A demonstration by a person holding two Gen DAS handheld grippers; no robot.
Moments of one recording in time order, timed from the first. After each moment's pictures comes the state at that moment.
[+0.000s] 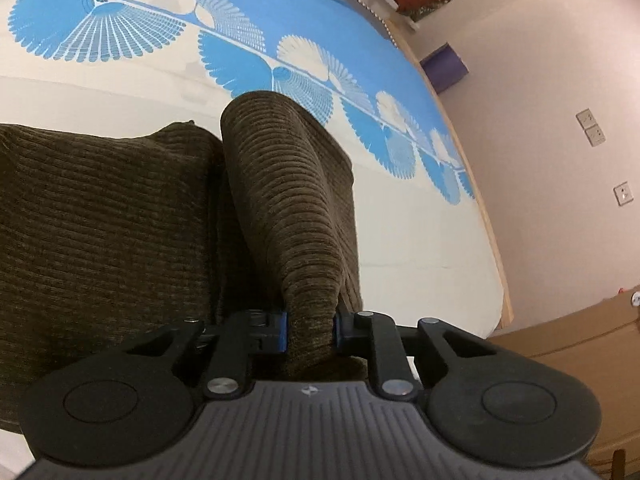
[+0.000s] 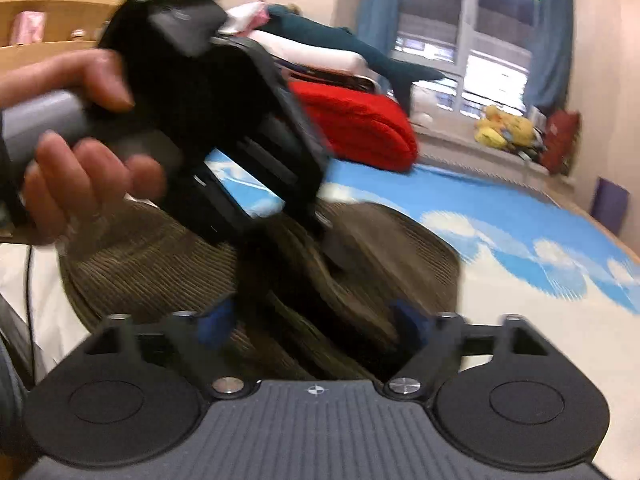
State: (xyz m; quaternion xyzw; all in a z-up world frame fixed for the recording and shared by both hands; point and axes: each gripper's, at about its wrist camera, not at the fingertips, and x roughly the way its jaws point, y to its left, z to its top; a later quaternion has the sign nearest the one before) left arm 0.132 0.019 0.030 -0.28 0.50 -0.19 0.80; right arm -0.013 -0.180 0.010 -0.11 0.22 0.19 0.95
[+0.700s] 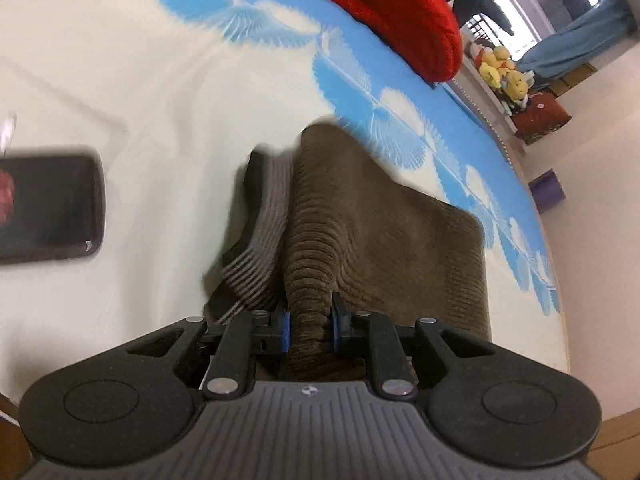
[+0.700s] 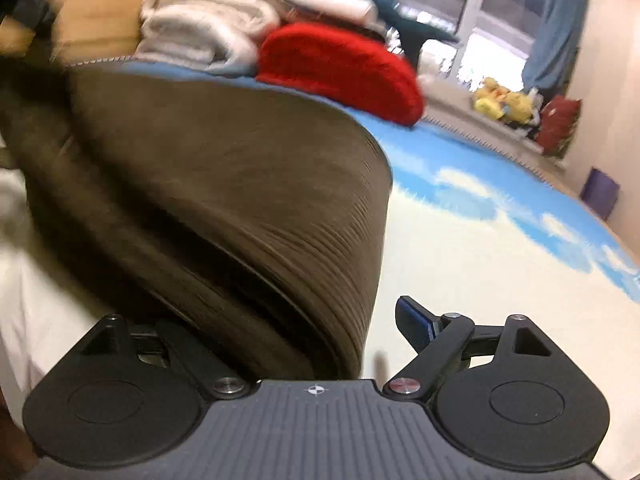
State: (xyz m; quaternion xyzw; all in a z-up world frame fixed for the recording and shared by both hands) left arm 0.005 0.282 -0.019 -0.34 0.44 -0.01 0.83; right arm 0.006 -0.067 -0.061 -0.16 0.26 0.16 0.94
